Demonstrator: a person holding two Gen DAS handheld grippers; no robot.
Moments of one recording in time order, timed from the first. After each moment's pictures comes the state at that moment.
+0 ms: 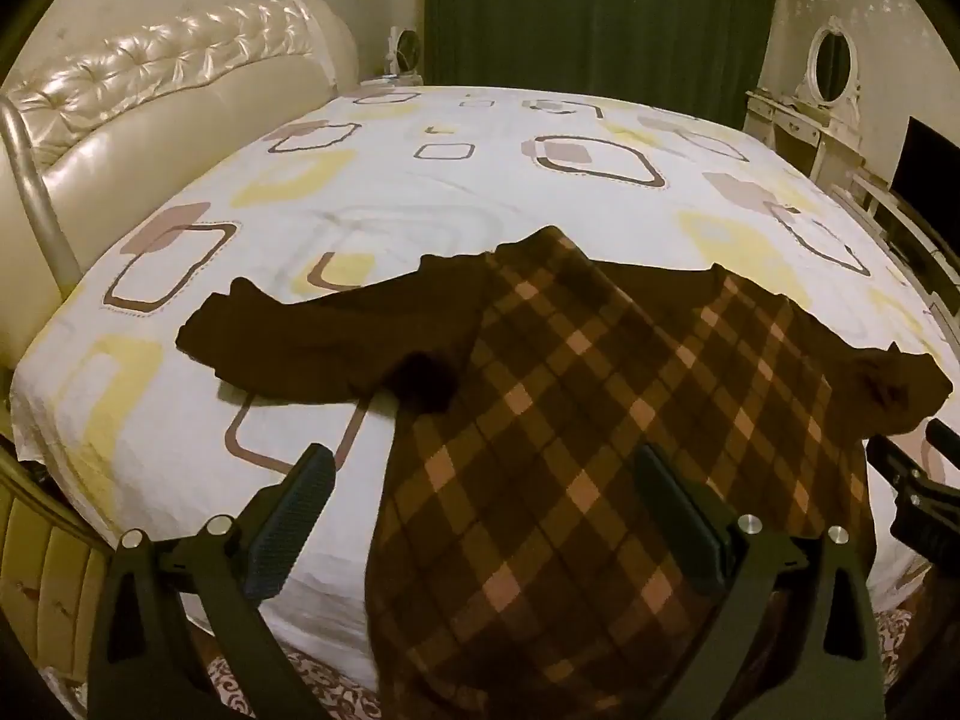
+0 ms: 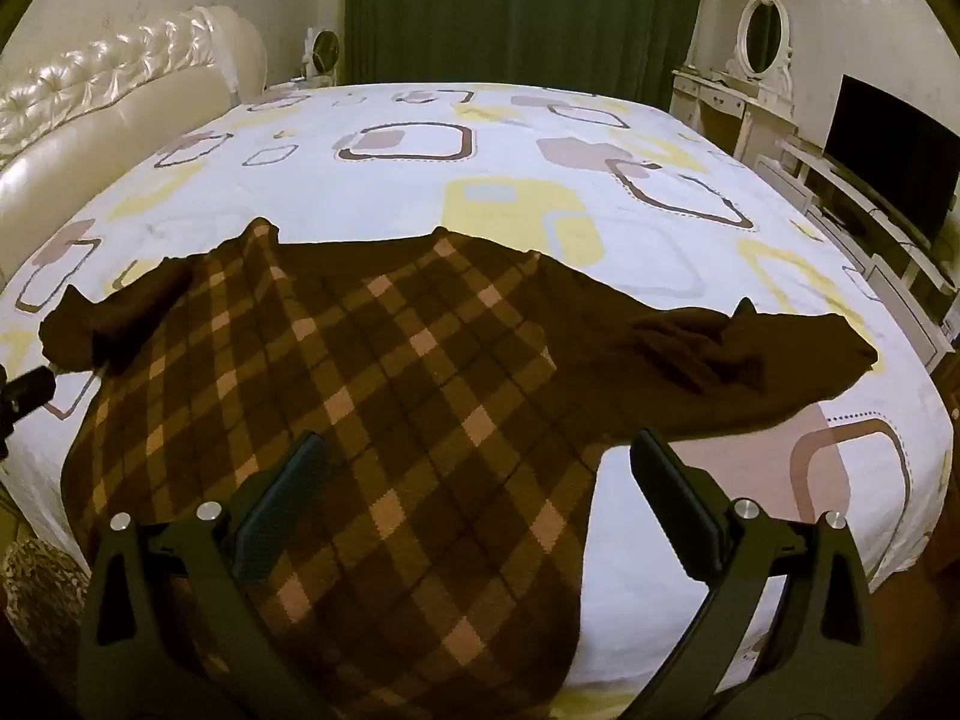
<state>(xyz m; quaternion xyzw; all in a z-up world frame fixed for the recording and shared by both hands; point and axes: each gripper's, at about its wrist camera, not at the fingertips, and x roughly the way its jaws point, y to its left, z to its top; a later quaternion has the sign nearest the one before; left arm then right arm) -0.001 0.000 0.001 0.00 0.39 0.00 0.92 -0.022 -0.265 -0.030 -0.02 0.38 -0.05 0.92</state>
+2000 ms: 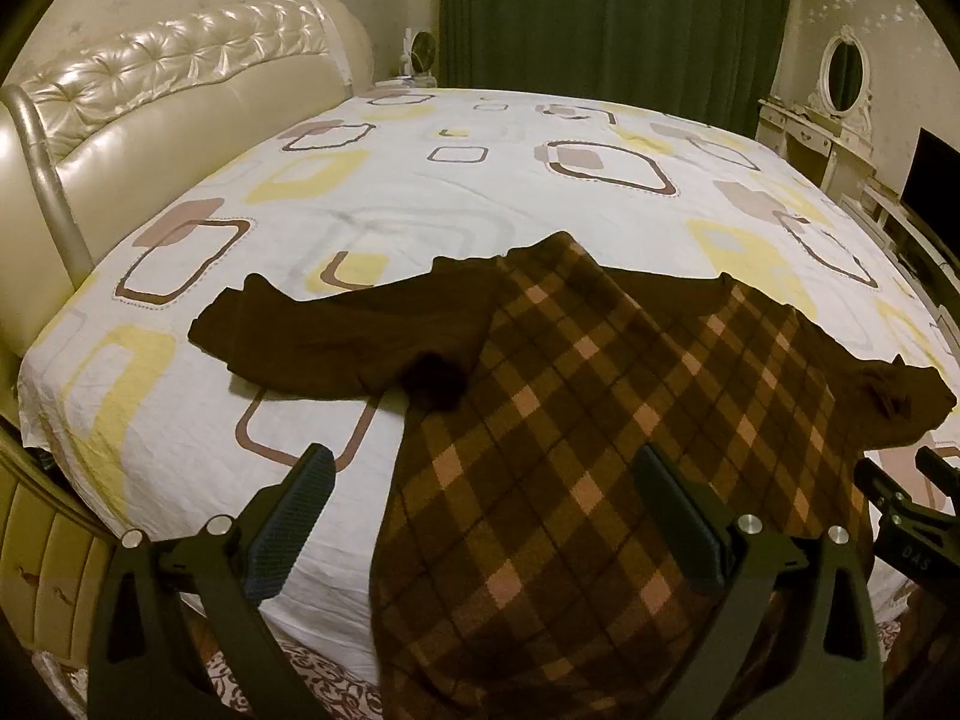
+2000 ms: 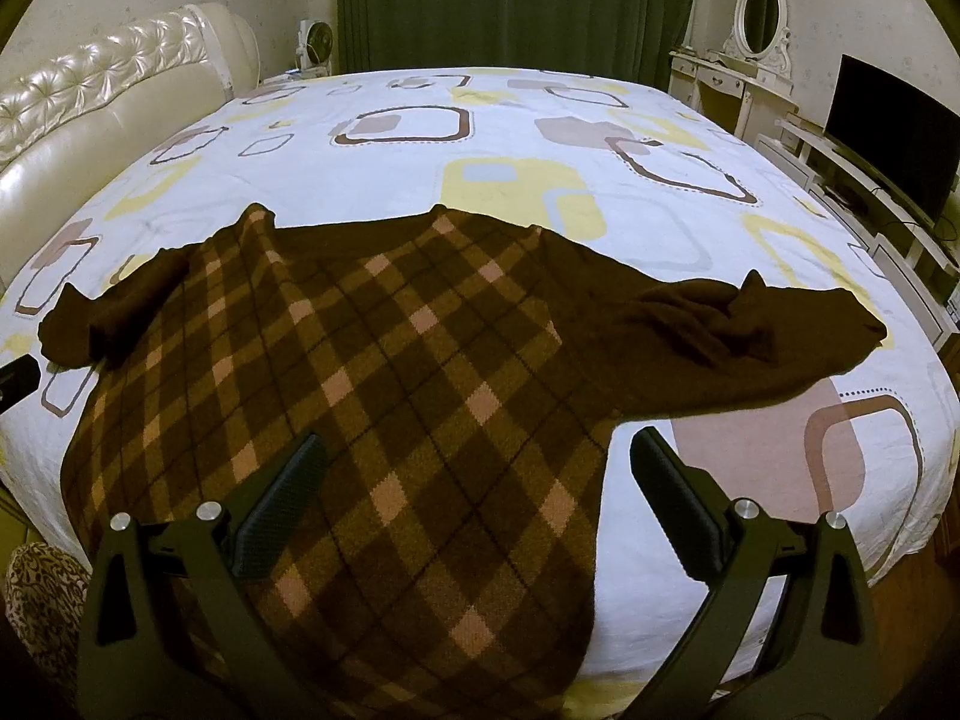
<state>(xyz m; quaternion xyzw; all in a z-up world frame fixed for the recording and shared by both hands) -0.004 0.003 0.004 -0.01 0.40 0.01 0.92 -0.023 -0.269 -0.040 0.00 0.39 -0.05 0.92</state>
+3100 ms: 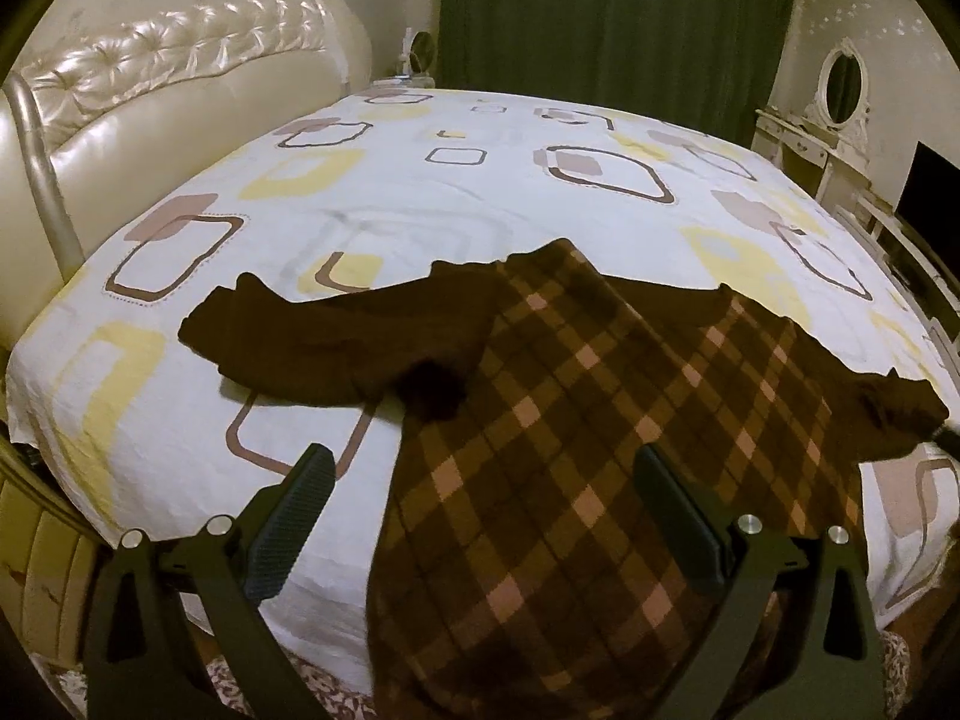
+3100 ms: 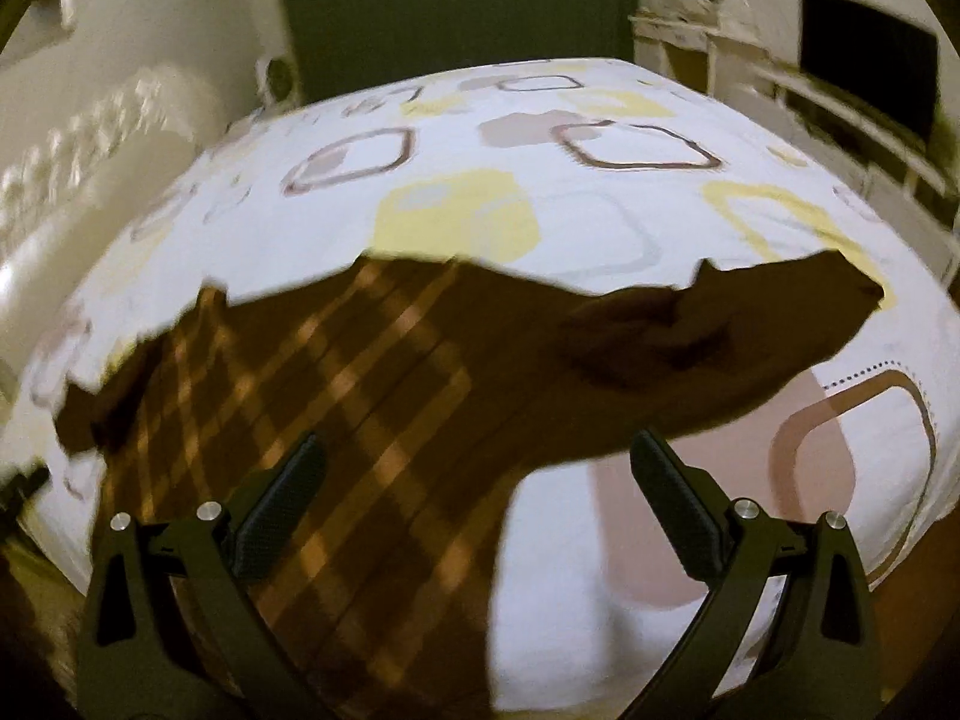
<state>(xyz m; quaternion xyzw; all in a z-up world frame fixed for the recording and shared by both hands) 0.005 0.007 -0.001 -0.02 0.39 0.01 0.92 -0.007 -0.366 -0.022 0.11 0.39 -0.05 0.91</state>
